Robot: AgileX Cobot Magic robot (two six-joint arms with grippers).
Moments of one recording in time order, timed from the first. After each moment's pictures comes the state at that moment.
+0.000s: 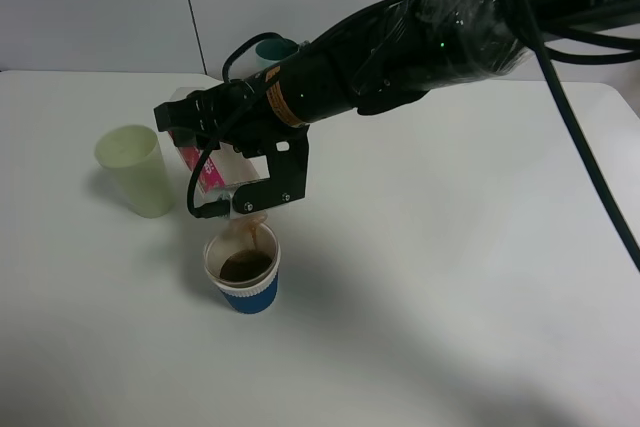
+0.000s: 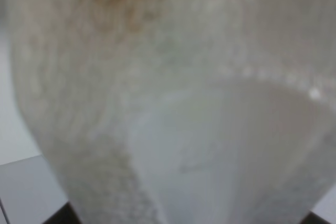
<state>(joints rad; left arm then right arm) 0.04 -0.01 -0.51 -0.02 1.05 0.02 0.80 1.96 -1.27 -1.63 -0.34 -1.15</state>
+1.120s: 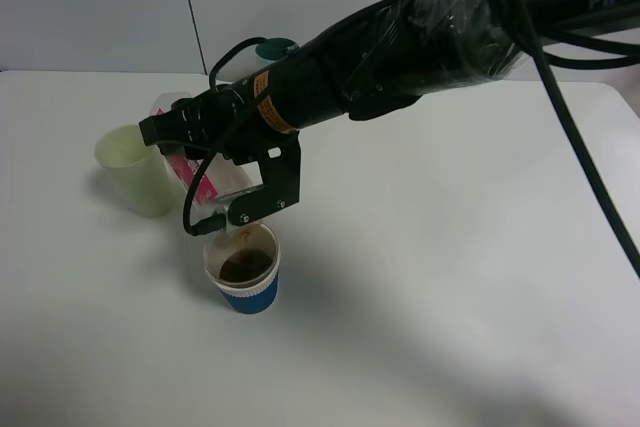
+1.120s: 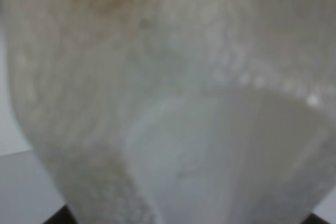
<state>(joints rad) 0.04 -0.01 -0.51 -0.02 1.05 0.02 0.84 1.95 -1.27 -1.62 -0.35 -1.22</state>
